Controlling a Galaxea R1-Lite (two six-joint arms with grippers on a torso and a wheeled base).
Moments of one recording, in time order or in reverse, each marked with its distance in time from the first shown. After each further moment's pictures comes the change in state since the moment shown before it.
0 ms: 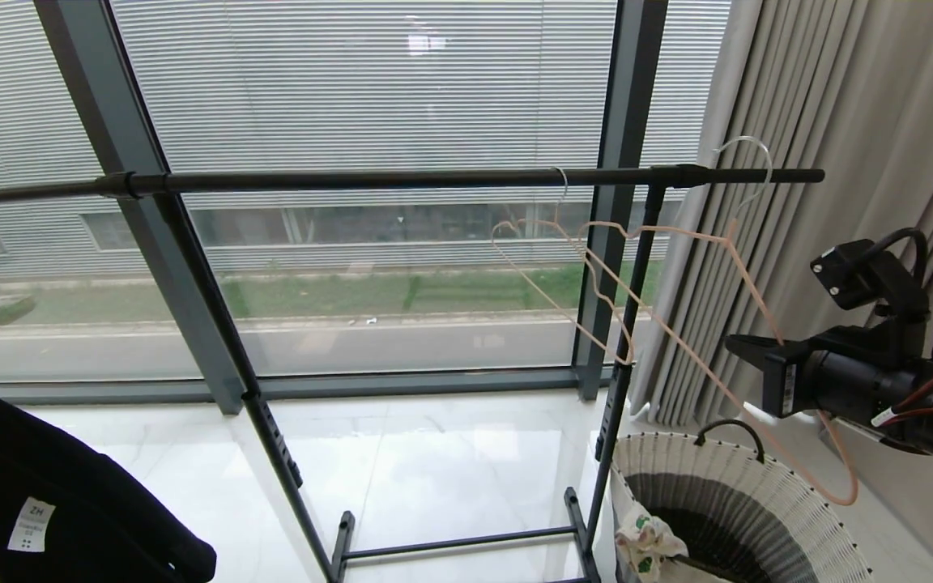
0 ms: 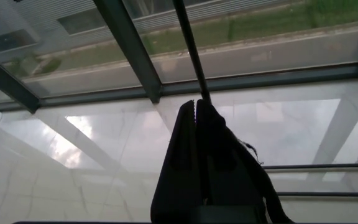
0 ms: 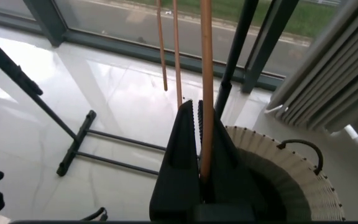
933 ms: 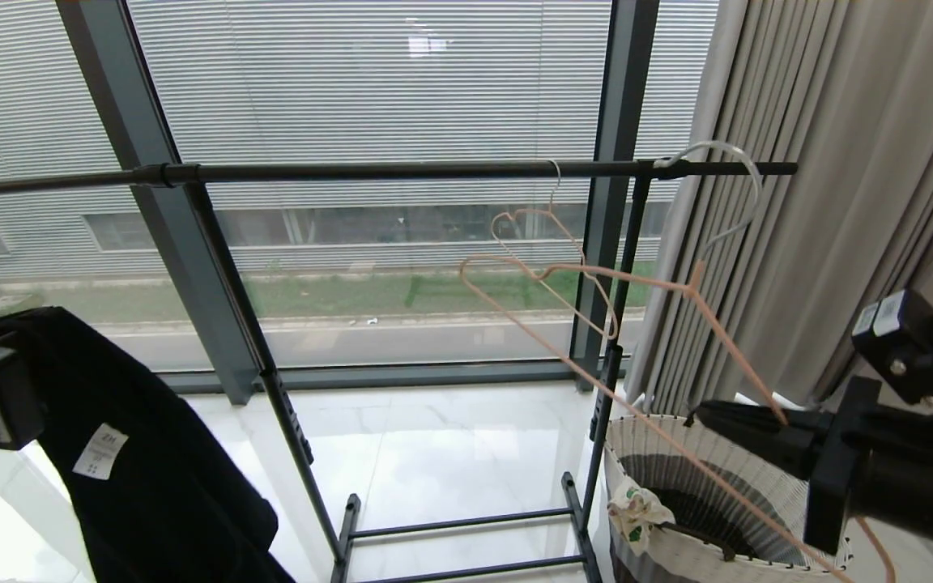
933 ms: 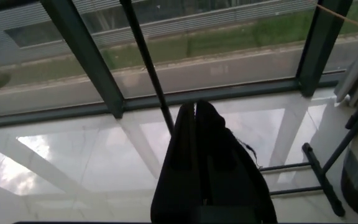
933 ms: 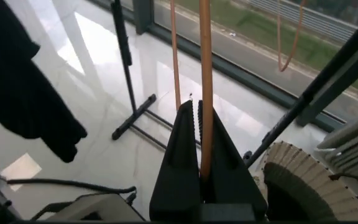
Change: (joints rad) left arm -0.067 0.174 -0.131 -0.081 -0.104 -0.076; right arm 0.337 -0.203 0.117 0.073 0.076 -0.090
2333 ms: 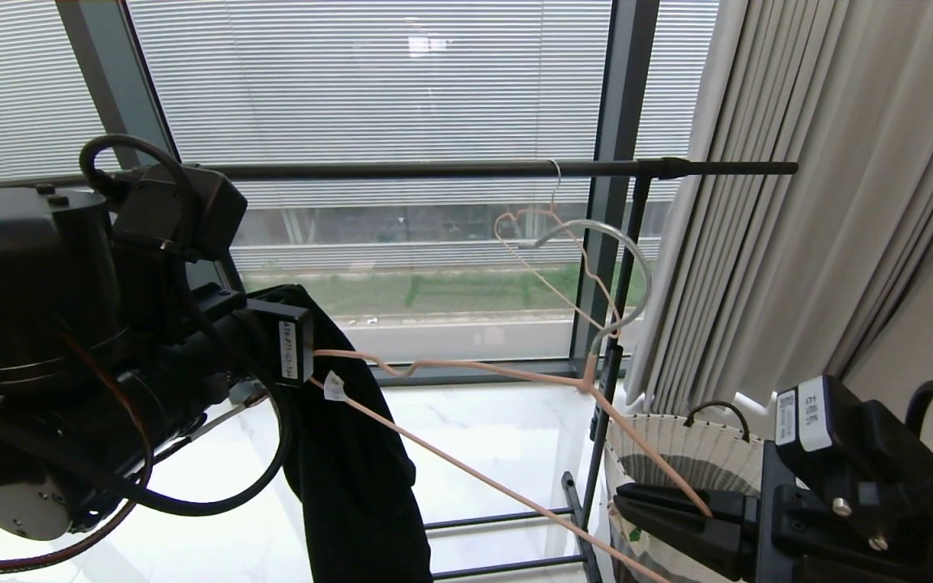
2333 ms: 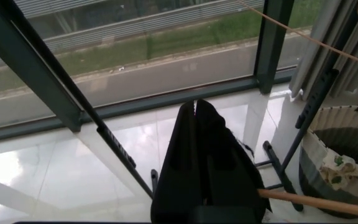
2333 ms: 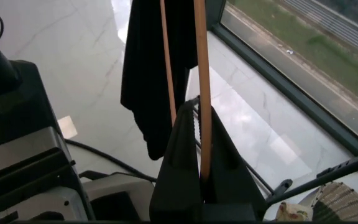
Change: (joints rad) left arm -0.292 0.401 -0.067 -0.294 0.142 -0.075; right arm 0.238 0.116 0.030 -0.141 -0.010 0.028
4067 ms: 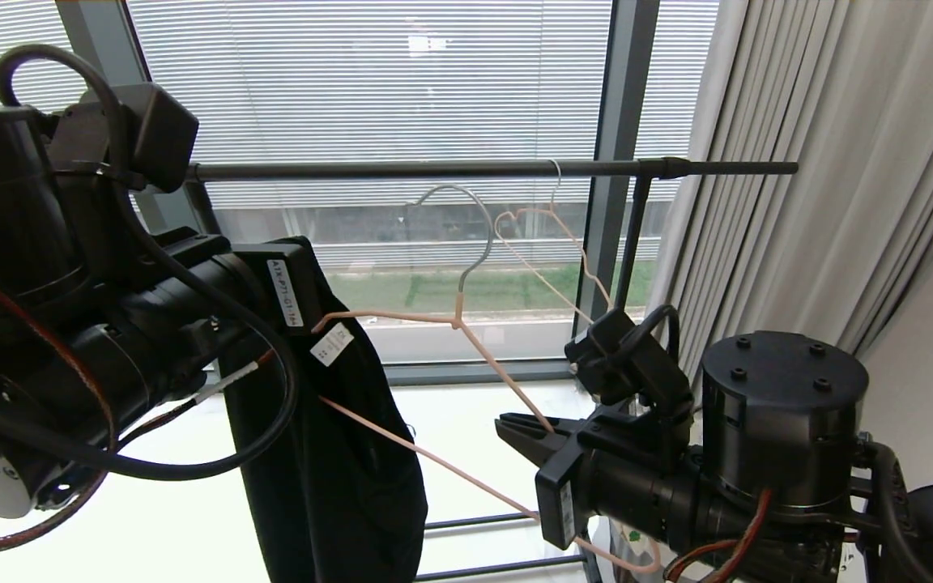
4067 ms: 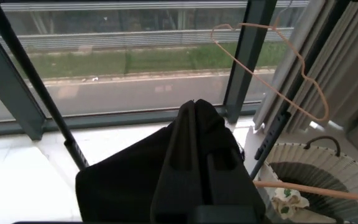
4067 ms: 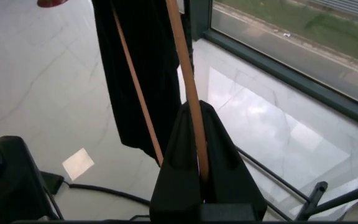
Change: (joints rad) left arm -0.063 -0.013 -0.097 0.002 0.039 -0.127; right arm 0.028 0.366 -0.265 -0.128 -0.147 0.171
